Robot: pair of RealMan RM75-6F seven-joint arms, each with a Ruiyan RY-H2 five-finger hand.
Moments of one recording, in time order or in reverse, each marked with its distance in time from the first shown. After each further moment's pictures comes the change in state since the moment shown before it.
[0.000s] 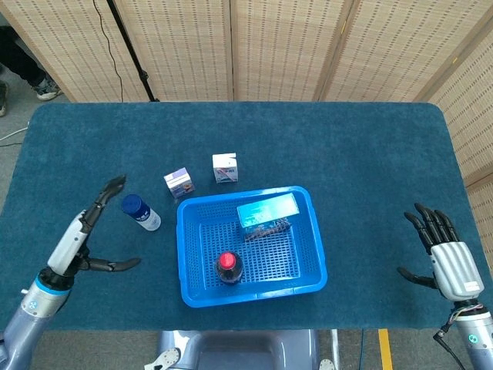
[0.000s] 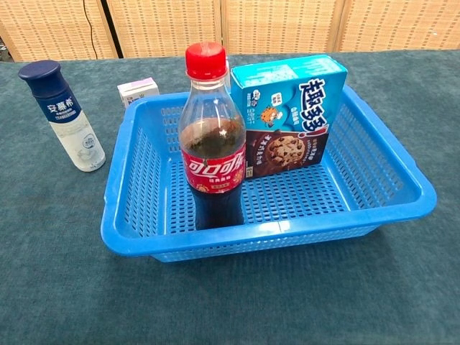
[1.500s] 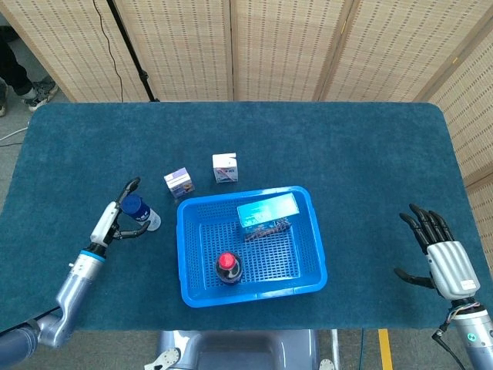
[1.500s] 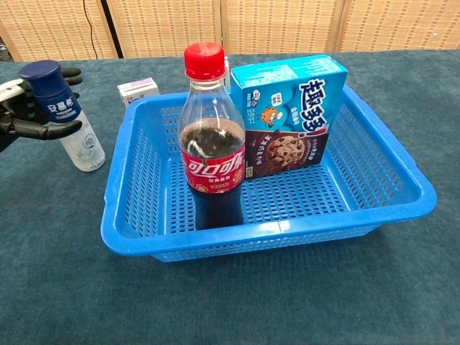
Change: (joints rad) left arm -0.031 -0.444 -0.085 0.596 -0.265 -0.507 -0.220; right arm 0.014 0.008 -0.007 0.001 -0.001 -0.031 0.039
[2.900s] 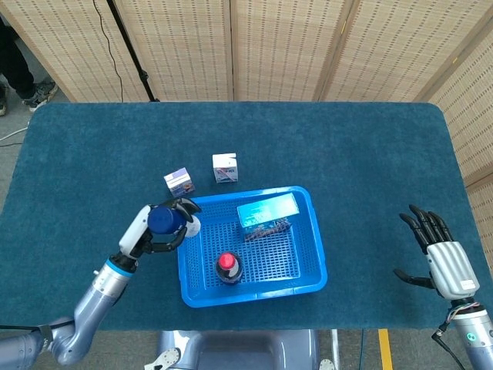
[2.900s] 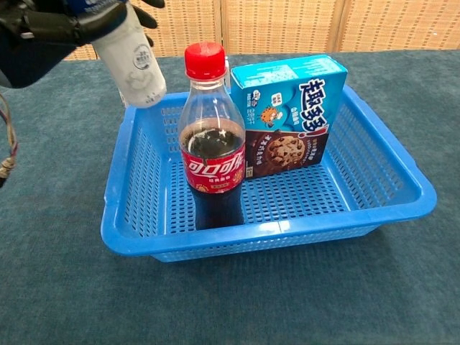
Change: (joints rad) left arm -0.055 0.129 -0.074 -0.578 0.135 0.123 0.189; right arm 0.001 0.003 -0.003 -0.006 0.008 -0.011 0.013
